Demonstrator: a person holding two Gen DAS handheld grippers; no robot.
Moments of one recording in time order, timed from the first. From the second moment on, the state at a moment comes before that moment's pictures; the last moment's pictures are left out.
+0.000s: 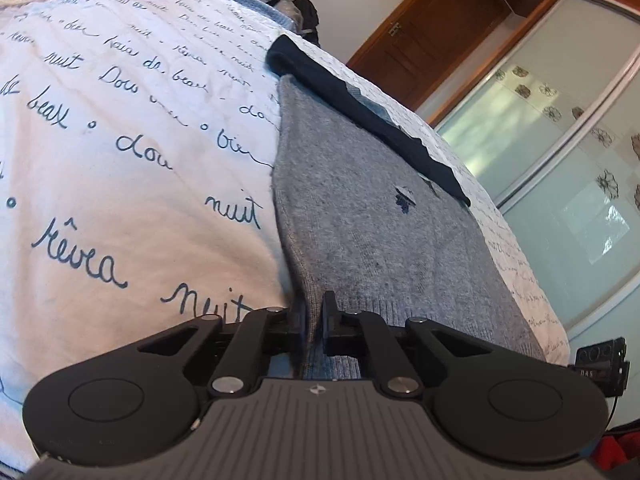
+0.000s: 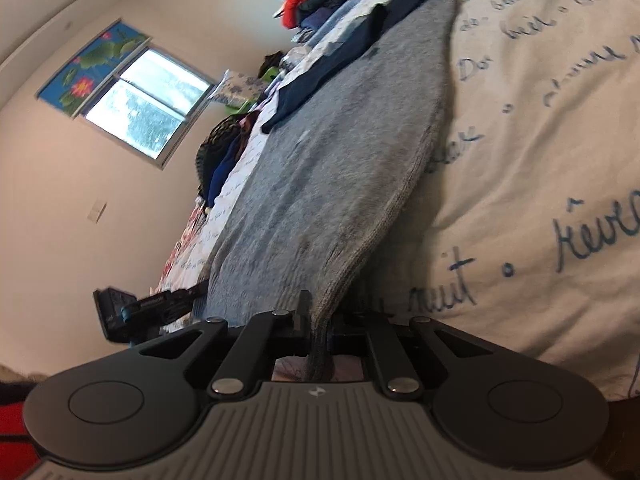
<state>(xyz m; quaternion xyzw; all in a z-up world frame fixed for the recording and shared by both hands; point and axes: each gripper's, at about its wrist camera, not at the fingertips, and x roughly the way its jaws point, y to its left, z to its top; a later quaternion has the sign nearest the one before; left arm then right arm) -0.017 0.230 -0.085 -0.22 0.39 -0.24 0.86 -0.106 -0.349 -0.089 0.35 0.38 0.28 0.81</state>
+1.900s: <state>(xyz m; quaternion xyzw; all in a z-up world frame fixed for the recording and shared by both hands) 0.097 0.151 0.076 -0.20 0.23 -0.20 0.93 0.034 -0.397 0.021 0.34 0.17 0.24 0.89</state>
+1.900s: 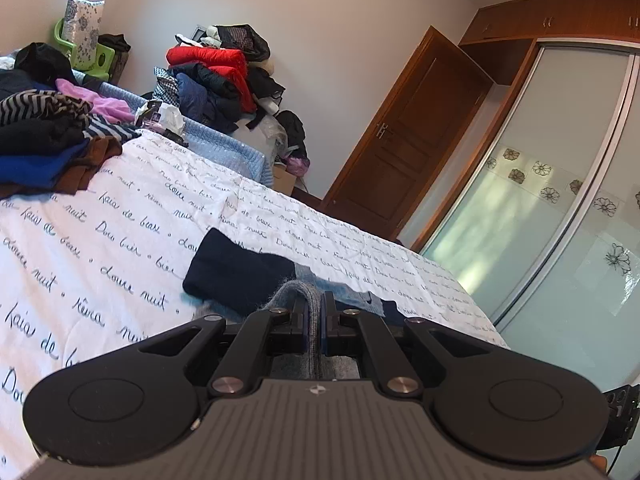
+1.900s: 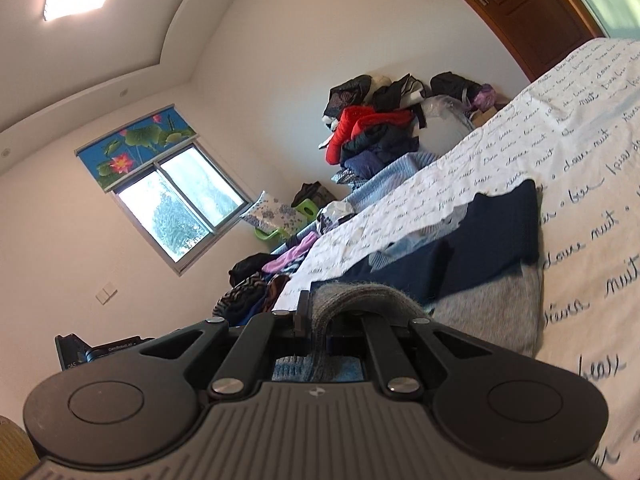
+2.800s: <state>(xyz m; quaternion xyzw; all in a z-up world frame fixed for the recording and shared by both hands) 0.194 0.106 0.066 -0.15 0.26 -0.14 0.94 0.115 -0.419 0.009 0.34 0.17 0.18 0.91</state>
